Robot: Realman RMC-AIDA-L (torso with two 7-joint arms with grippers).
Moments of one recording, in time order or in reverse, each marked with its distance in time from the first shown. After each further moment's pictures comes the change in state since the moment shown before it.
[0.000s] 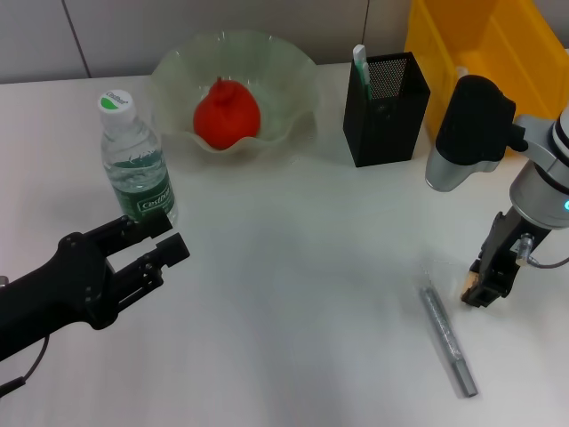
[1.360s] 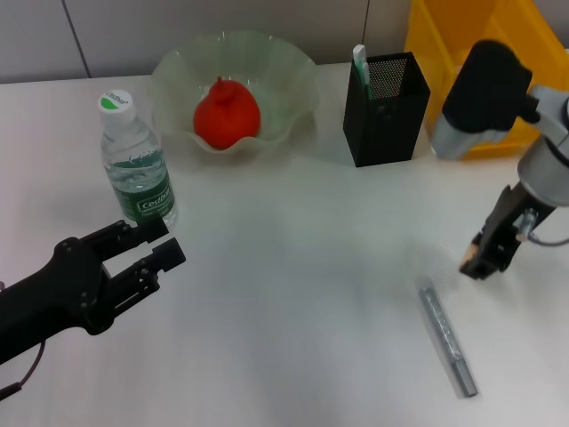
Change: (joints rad) left arm 0.011 0.003 0.001 0.000 0.000 0.005 0.000; right arm -0.033 0.003 0.002 -0.171 -0.007 -0.048 0.102
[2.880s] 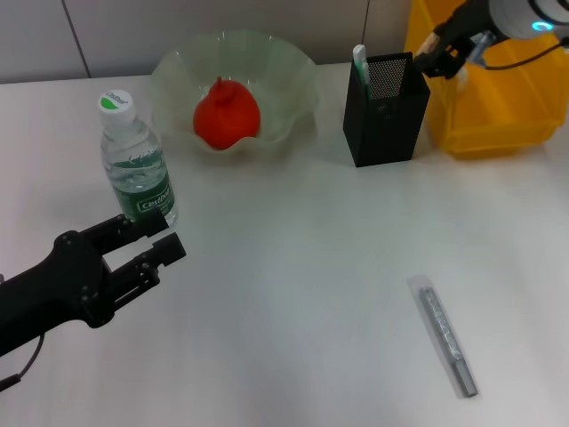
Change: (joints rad) left arm -0.014 0.000 -0.024 0.009 0.025 -0.006 0.002; right arm 0.091 -0.007 0.065 -0.068 -0.067 0.440 0.047
